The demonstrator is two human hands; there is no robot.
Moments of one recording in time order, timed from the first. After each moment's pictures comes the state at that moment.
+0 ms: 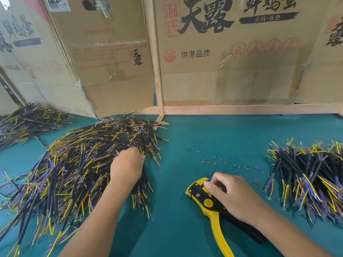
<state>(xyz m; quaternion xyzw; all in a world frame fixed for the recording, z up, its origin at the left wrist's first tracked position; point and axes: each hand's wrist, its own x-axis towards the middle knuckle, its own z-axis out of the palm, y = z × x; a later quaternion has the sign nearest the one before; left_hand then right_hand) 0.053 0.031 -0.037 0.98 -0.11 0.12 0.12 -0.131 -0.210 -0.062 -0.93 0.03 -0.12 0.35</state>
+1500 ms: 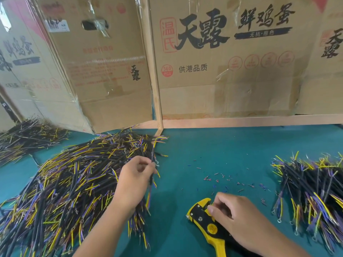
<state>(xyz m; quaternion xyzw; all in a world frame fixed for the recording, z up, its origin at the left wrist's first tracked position) 0.033 0.008 -0.027 0.79 -0.15 0.05 0.59 -0.129 -0.210 -0.059 -0.93 0.05 -0.09 0.36</state>
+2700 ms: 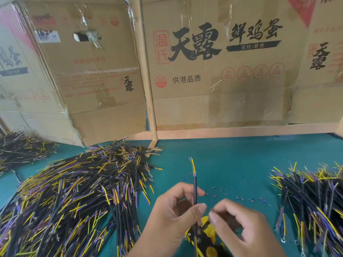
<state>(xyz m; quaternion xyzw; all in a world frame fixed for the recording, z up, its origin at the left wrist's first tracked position) -0.035 -0.043 -0.028 0.62 -0.35 -0.15 0.69 -0.141 -0.187 -0.031 -0.84 0.02 -0.29 0.47</state>
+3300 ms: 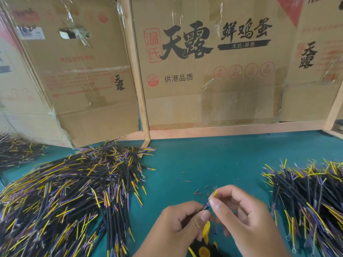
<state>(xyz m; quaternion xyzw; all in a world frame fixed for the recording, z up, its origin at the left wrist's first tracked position) -0.043 -0.046 -0.029 0.72 -0.42 -0.16 0.52 -0.136 -0.193 -0.027 -0.73 0.05 -0.31 0.61</state>
